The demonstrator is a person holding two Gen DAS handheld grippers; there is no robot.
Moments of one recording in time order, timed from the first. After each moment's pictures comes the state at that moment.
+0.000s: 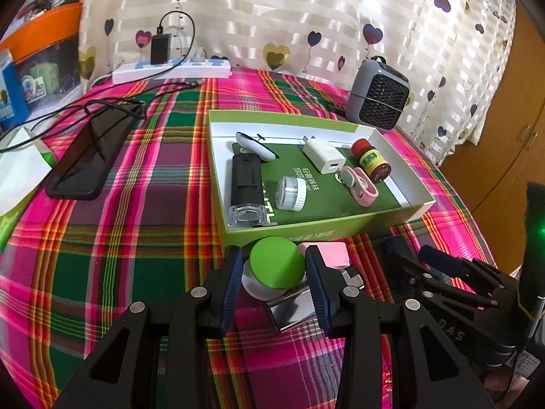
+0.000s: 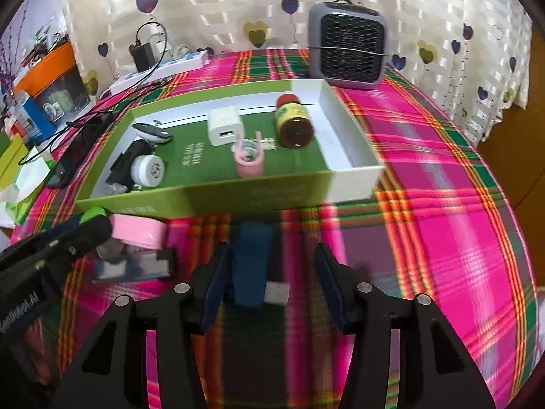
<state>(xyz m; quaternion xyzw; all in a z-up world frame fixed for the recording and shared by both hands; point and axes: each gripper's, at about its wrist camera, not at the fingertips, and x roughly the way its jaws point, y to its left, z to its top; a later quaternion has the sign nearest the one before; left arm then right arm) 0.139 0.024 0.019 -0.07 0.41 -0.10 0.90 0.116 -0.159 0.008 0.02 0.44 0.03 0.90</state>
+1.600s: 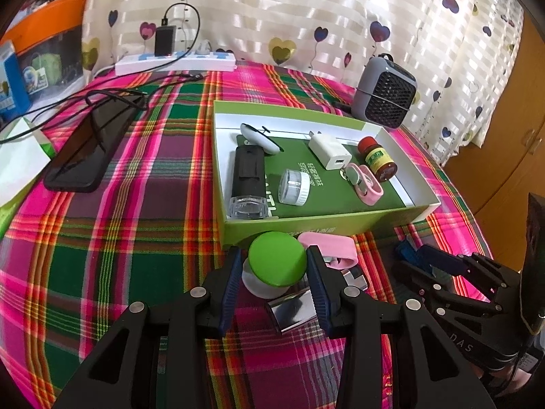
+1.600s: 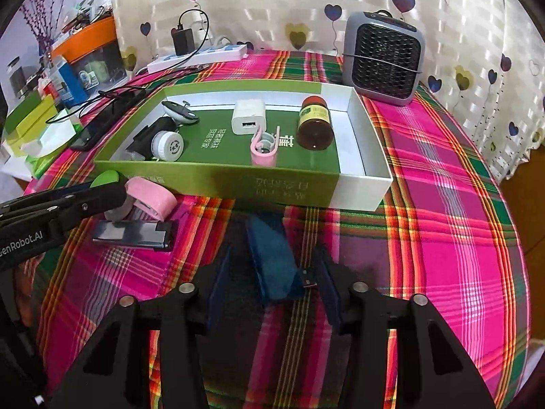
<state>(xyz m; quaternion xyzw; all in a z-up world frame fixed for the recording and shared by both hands) 0.144 0.026 0.012 -0.08 0.42 -0.10 0.90 0.116 -0.166 0.003 -0.04 0.43 0.12 0.89</state>
